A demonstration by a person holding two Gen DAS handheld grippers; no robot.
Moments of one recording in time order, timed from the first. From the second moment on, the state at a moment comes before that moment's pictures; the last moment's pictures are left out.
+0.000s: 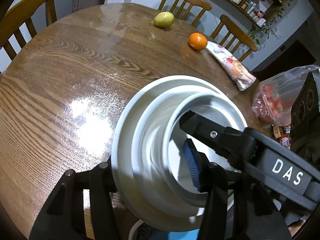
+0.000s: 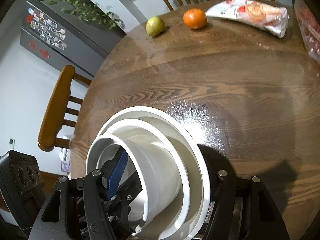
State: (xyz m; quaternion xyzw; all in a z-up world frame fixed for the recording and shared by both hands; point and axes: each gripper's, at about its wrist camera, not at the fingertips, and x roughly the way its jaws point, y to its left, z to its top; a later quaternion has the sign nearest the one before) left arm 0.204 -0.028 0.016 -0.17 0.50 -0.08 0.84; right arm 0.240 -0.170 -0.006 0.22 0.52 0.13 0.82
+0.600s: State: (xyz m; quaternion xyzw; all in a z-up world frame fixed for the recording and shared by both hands) left arm 0.167 -0.035 0.044 -0.17 0.49 -0.09 0.85; right arm 0.198 -0.176 0.027 0.22 0.49 0.13 0.83
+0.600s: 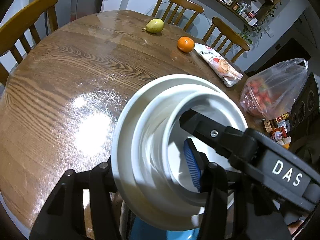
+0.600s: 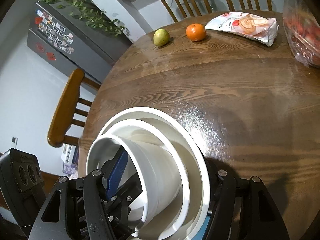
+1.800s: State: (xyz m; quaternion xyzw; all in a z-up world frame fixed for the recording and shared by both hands) left arm 0.080 -0.030 0.026 -0.17 0.49 -0.09 0.85; right arm 0.099 -0.161 0.016 0.21 0.48 0.13 0.84
